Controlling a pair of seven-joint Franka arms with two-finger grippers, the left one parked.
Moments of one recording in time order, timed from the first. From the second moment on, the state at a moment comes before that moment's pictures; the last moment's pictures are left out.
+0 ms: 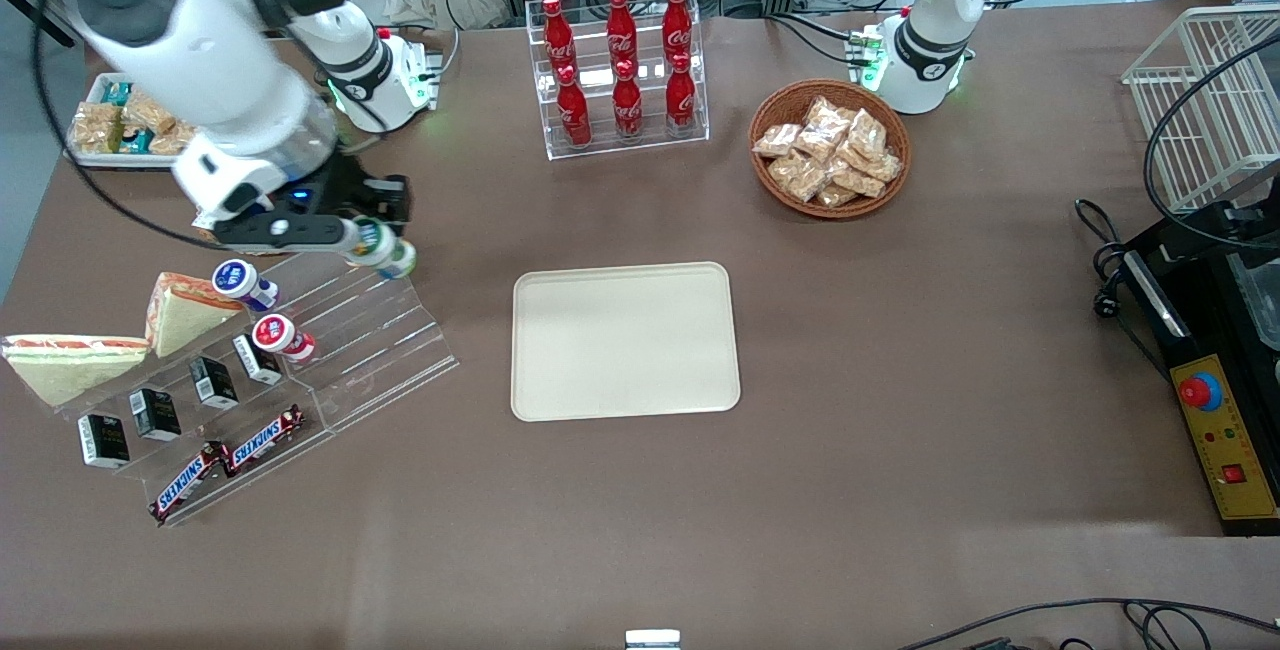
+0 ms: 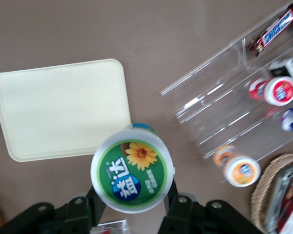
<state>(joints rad) 0.49 0.02 -0.04 -1.68 0.04 1.67 0.58</state>
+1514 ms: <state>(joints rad) 0.70 0.33 -0.04 -2.23 0.04 2.62 0.96</state>
